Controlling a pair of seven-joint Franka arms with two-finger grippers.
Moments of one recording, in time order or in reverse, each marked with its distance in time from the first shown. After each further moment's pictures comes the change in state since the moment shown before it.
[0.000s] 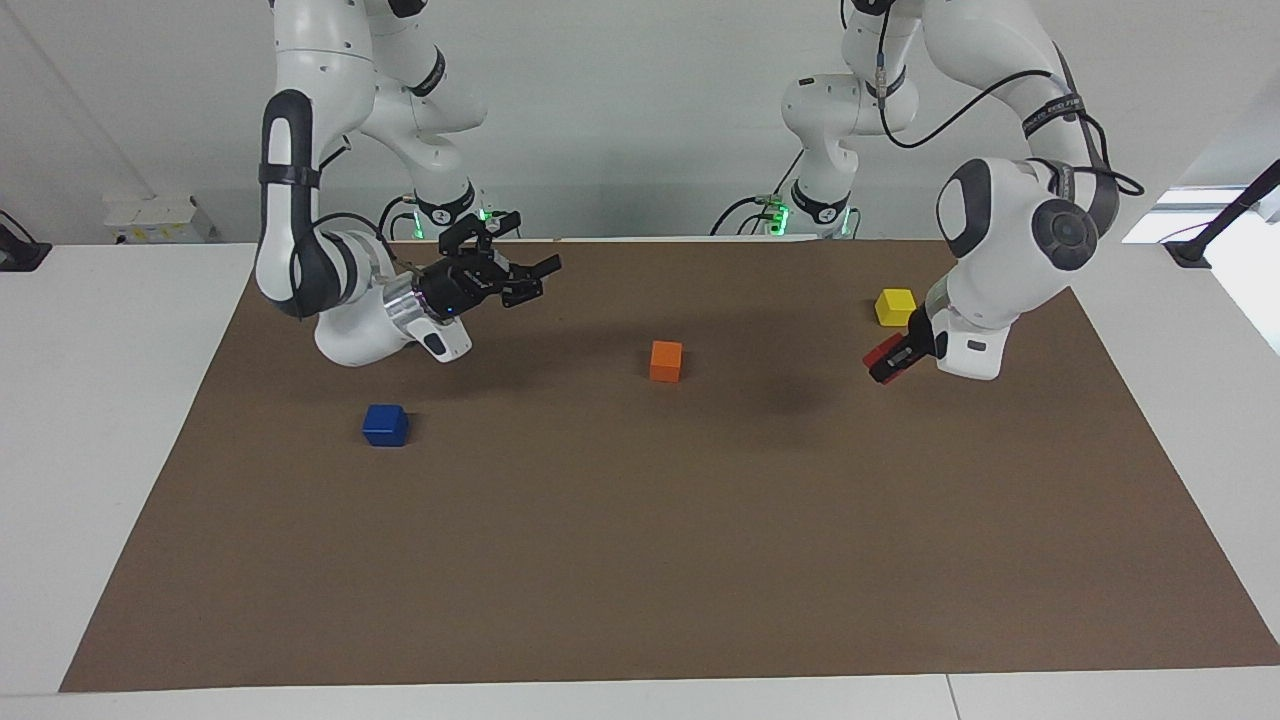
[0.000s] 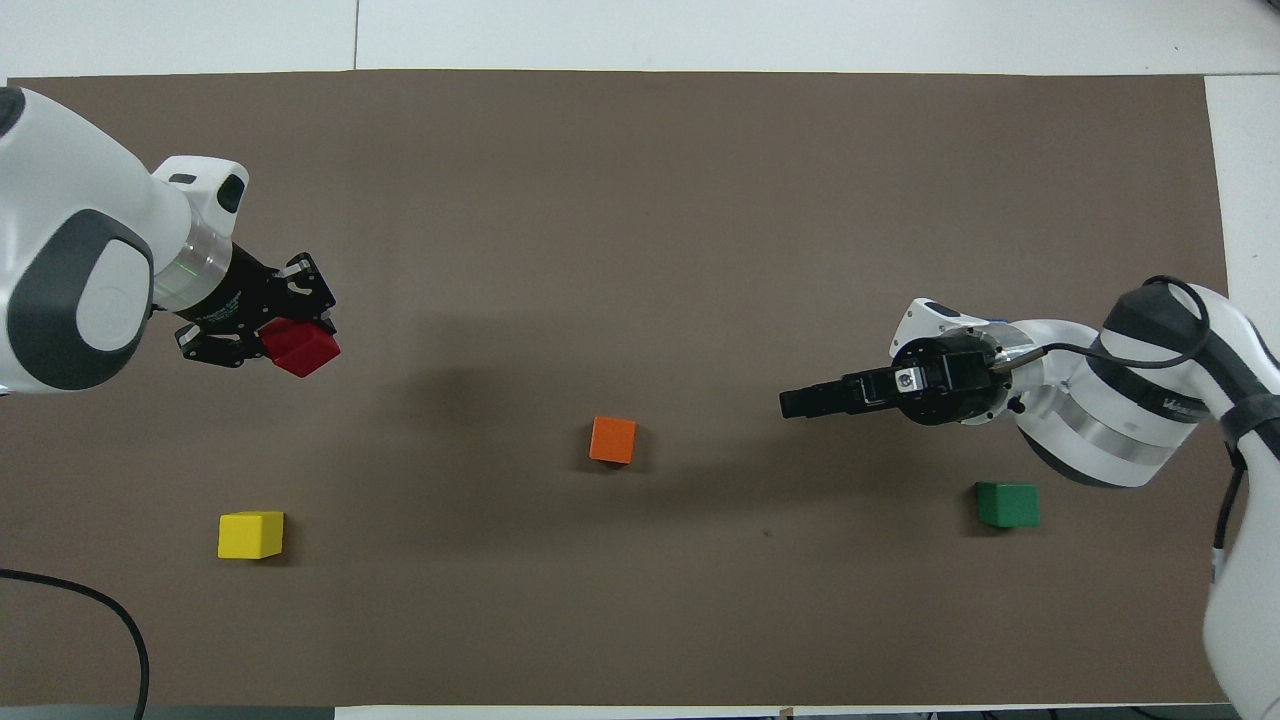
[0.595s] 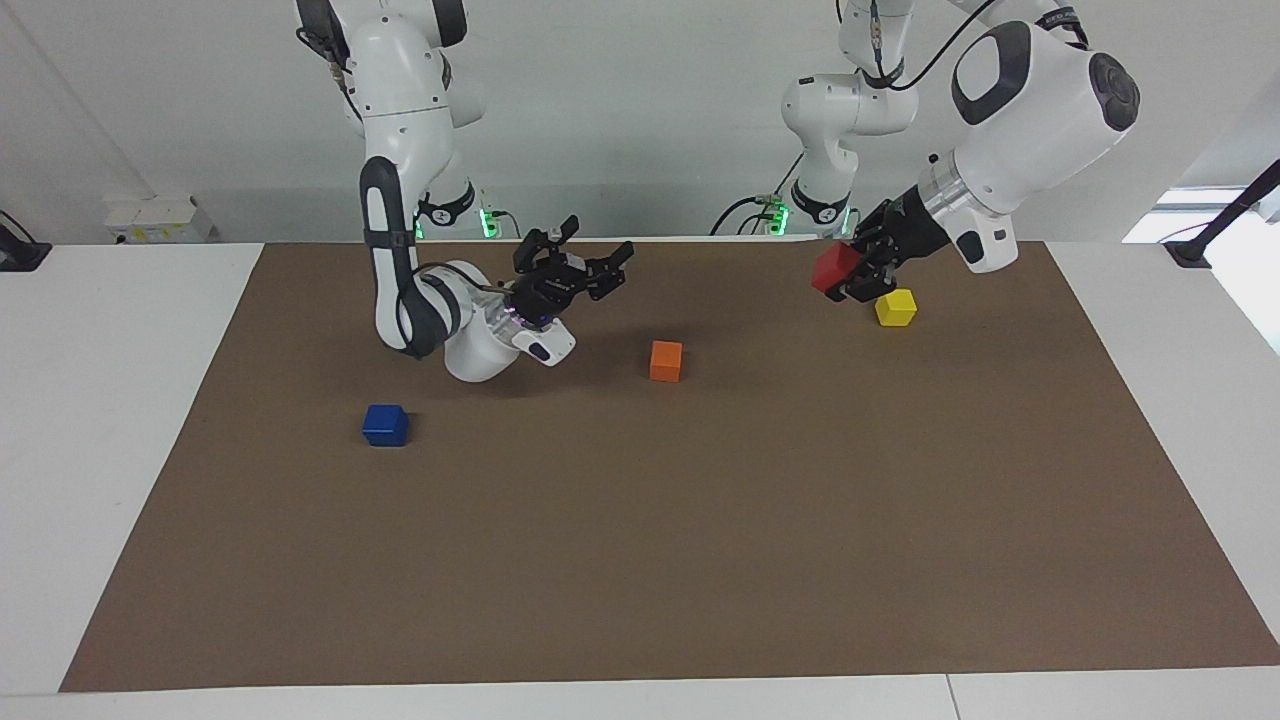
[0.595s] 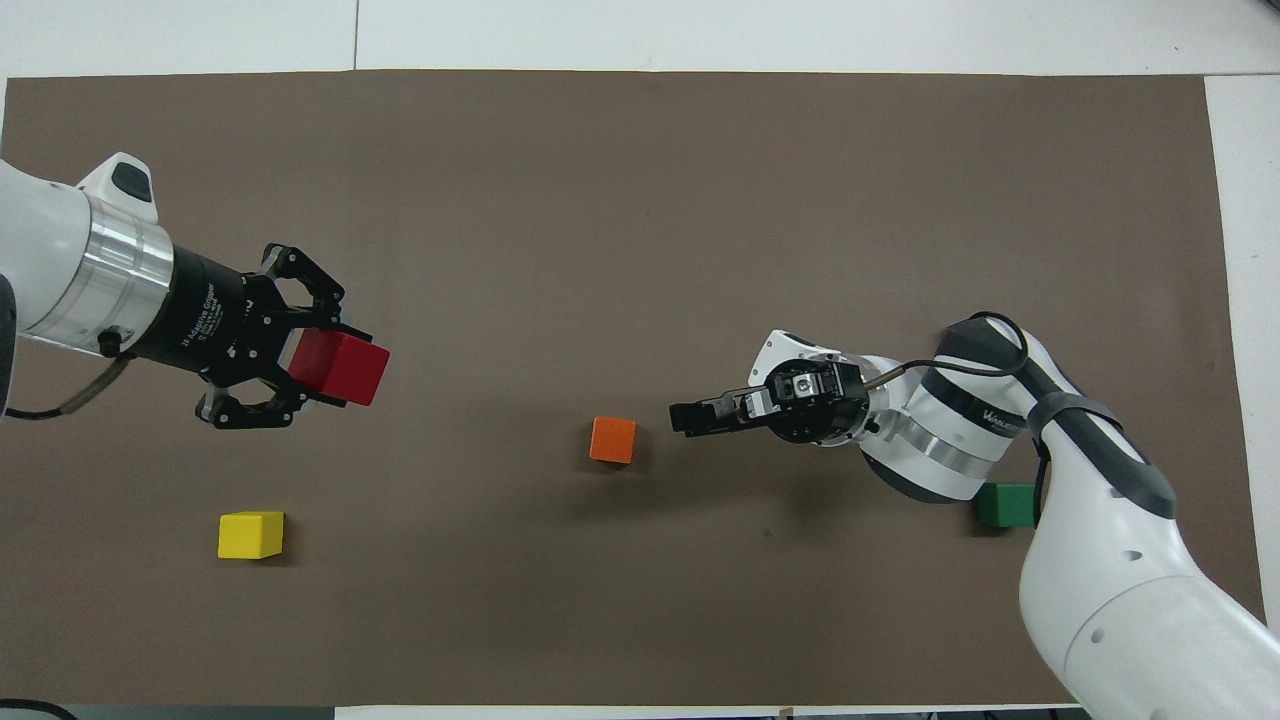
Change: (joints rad) left arm -0.041 -0.161 -0.016 -0.007 -0.307 -0.119 -0.699; right arm 0.199 0.141 0.067 -0.006 0.400 -0.139 0.000
